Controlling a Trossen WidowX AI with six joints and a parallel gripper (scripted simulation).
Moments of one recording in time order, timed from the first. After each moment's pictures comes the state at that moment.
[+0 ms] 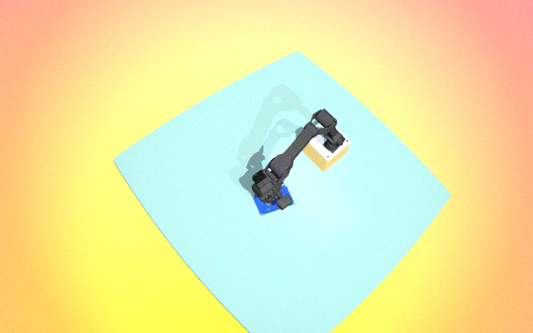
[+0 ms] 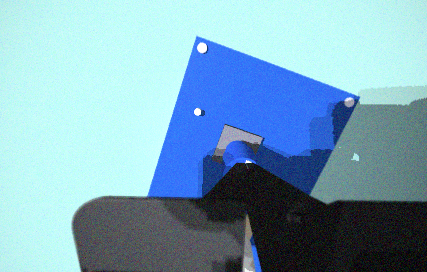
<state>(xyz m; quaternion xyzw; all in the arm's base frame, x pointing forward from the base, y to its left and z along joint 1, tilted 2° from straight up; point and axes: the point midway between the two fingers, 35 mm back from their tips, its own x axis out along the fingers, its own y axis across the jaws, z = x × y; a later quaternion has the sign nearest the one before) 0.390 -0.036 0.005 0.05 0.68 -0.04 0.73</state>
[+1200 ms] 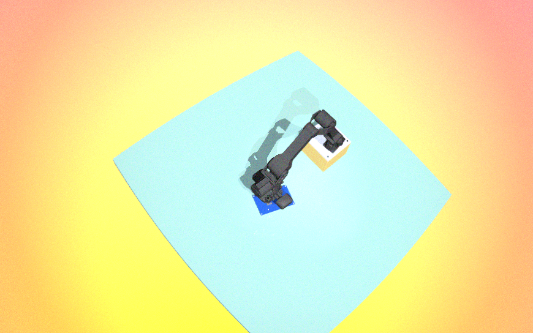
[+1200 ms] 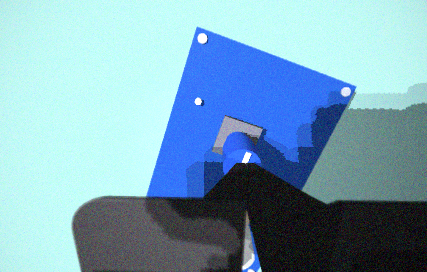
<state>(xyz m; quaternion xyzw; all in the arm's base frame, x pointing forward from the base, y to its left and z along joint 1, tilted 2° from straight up) 0.390 -0.036 0.019 0.05 0.69 -0.04 0.73</state>
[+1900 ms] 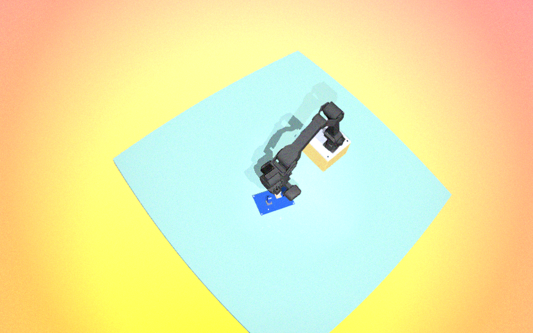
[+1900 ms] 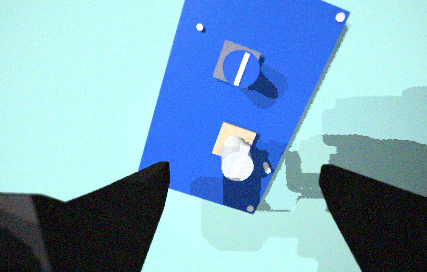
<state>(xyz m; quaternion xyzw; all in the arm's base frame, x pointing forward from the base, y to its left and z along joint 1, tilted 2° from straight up) 0.346 -0.032 0.038 0.05 0.69 -0.04 0.72</state>
